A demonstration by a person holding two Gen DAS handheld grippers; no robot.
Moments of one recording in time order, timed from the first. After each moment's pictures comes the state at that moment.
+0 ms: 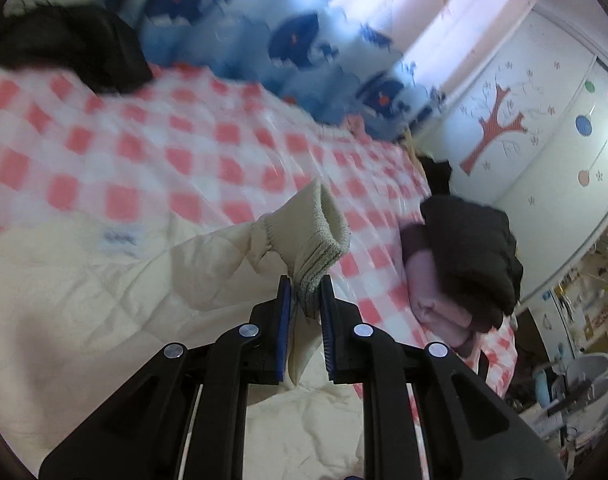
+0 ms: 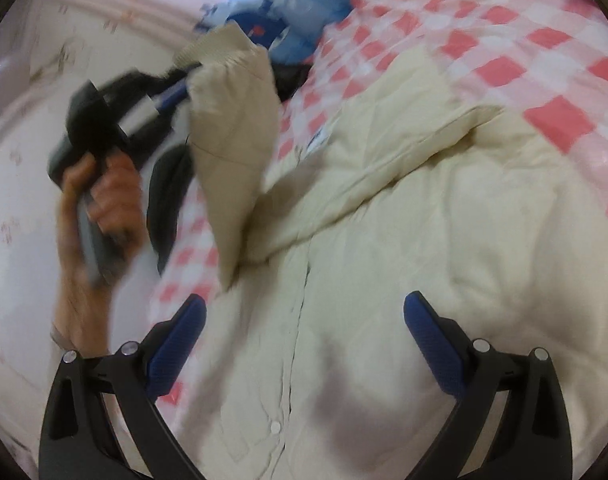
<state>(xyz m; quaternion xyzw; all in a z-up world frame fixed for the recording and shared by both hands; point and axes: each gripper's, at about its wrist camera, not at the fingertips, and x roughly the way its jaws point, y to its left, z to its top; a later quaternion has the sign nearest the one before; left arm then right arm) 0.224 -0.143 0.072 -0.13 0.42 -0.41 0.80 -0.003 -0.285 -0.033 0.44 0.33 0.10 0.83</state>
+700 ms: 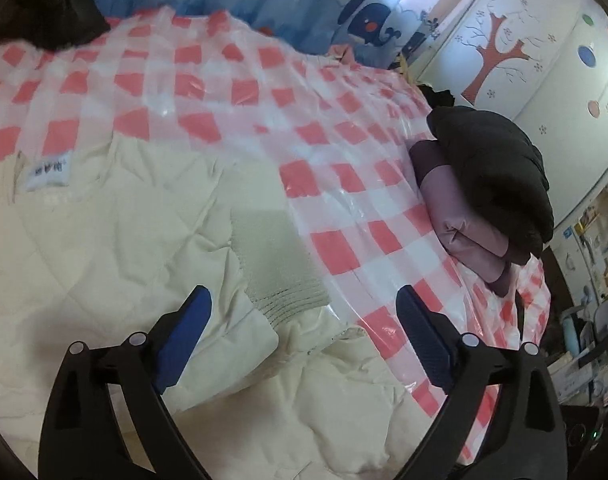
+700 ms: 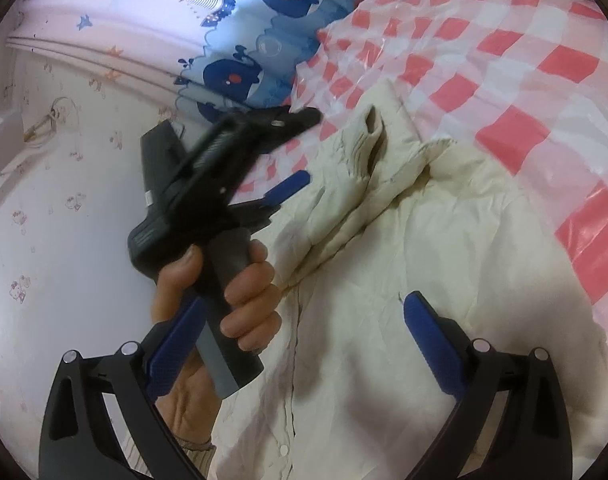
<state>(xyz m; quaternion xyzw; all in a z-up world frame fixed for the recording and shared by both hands) 0.186 -0.223 -0.021 -0.05 0.47 -0.42 0.78 -0.018 -0.317 -0.032 0.48 0.28 0.07 0.83</state>
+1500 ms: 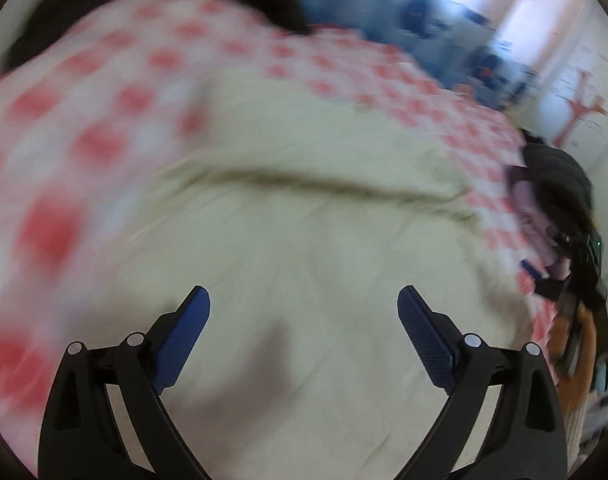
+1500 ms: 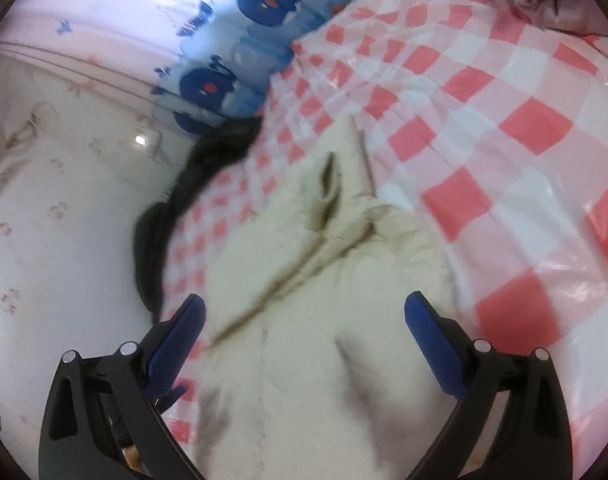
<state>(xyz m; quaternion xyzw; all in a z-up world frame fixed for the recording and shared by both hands) 0.038 0.142 -0.011 -0.08 0.49 -0.19 0.85 -0.016 -0.391 -0.022 0.46 0.34 0.04 0.82</state>
